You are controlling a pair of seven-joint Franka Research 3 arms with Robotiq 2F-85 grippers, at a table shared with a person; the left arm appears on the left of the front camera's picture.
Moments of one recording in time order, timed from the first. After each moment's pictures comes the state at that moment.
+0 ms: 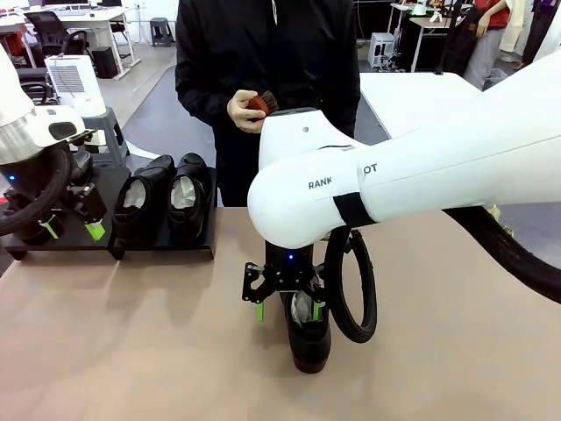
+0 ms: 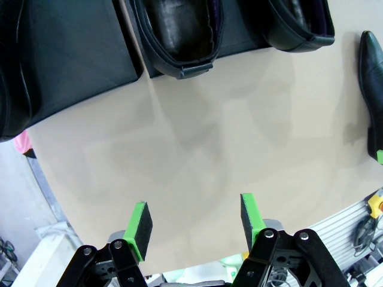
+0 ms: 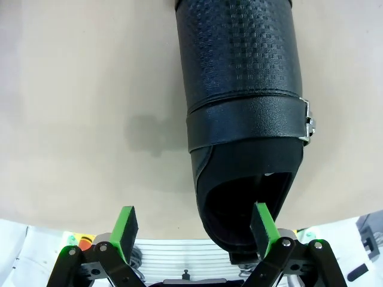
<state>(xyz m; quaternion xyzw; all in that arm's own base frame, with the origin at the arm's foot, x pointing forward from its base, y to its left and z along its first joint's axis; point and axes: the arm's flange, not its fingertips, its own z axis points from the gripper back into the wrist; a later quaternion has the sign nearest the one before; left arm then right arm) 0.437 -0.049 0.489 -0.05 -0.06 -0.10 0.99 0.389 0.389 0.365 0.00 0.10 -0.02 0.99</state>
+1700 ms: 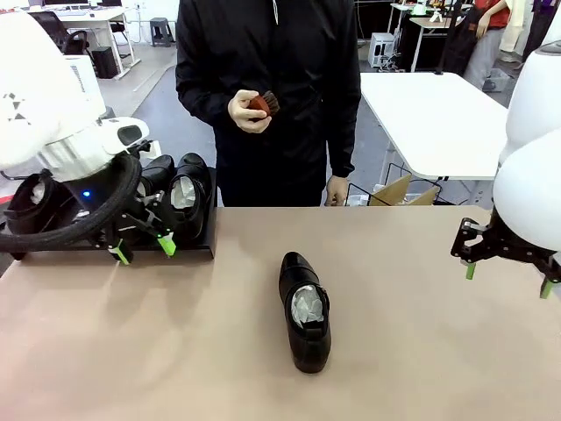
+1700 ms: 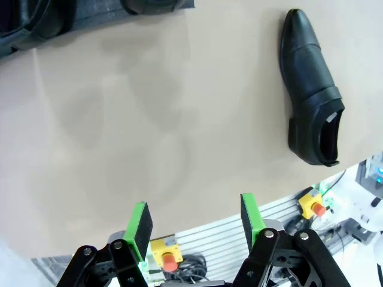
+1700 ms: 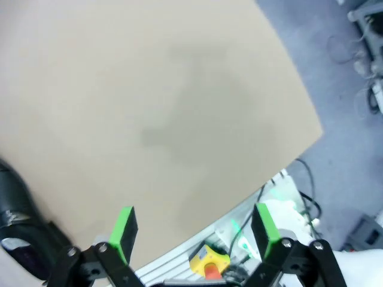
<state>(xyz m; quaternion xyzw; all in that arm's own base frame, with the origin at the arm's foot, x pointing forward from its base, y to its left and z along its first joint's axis) 0.397 -0.159 0.487 -0.14 -0.01 -0.03 0.99 0.329 0.108 0.468 -0.10 -0.05 -0.30 0.95</state>
